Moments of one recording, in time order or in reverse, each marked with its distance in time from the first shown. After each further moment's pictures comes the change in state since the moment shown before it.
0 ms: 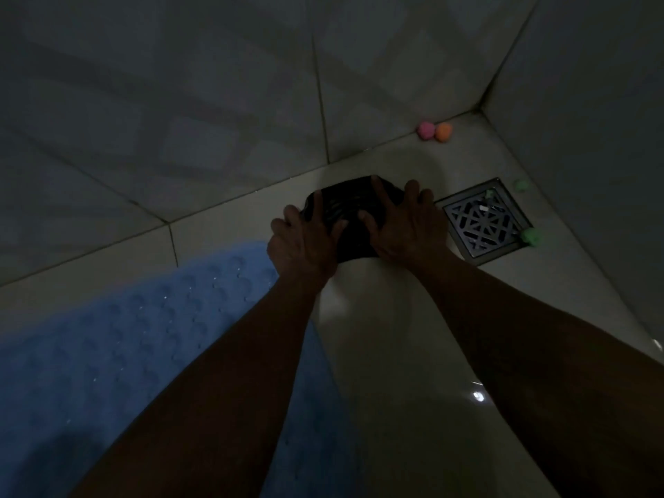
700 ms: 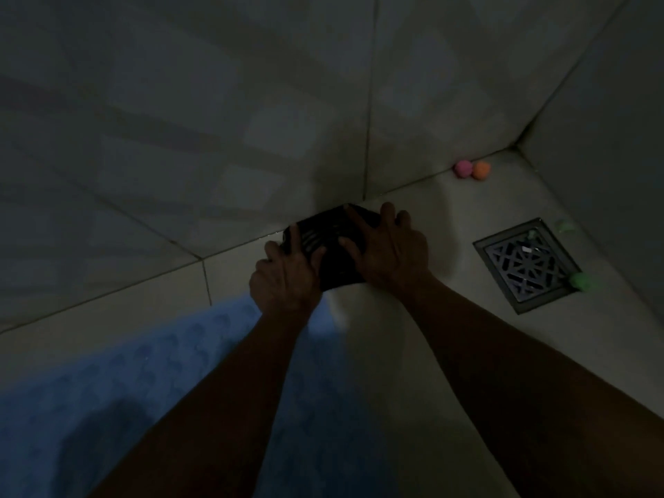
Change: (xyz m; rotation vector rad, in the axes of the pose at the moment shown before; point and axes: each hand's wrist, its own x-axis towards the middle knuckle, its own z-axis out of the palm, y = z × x) left_hand 0.027 -0.075 -0.011 -0.018 0.069 -0.097; right_hand 0.032 -0.079 0.009 0.002 0.052 -0.151
